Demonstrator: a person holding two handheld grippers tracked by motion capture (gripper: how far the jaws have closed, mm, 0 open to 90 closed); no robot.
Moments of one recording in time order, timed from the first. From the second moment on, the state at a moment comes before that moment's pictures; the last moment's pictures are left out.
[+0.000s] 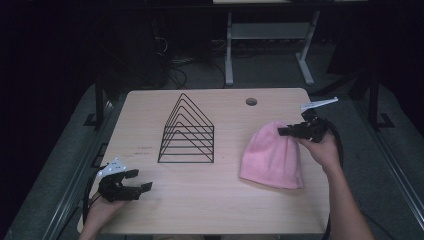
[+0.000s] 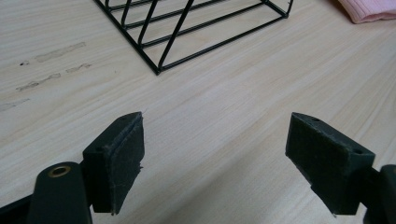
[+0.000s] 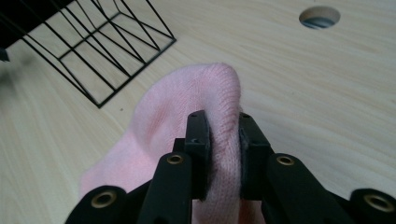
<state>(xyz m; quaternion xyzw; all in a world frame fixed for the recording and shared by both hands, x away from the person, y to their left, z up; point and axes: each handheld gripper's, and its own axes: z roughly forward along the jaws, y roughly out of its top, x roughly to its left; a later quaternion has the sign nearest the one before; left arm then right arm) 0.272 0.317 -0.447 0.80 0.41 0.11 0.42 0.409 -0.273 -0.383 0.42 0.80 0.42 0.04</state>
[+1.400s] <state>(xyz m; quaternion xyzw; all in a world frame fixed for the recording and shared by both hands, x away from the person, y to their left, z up) 0.287 0.286 -0.374 0.82 0.32 0.08 0.47 0.362 -0.269 -0.286 0.32 0.80 0.50 0.11</state>
